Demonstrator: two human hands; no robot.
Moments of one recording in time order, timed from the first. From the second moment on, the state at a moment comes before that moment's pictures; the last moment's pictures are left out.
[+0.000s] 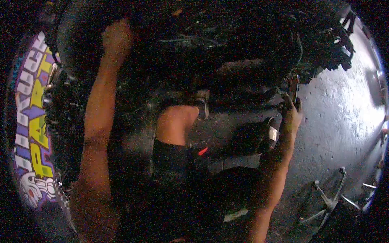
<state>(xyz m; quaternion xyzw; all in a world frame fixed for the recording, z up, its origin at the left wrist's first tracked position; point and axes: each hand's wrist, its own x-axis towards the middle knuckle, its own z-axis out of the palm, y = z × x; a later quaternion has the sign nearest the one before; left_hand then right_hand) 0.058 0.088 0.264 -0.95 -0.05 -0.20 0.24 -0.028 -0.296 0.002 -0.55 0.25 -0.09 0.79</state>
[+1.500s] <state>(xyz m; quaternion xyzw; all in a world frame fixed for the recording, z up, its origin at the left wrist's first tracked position) -0.002 0.119 0.165 -0.75 -0.17 -0.22 -0.60 -0.040 -0.303 0.000 -0.60 0.25 -0.08 0.75</state>
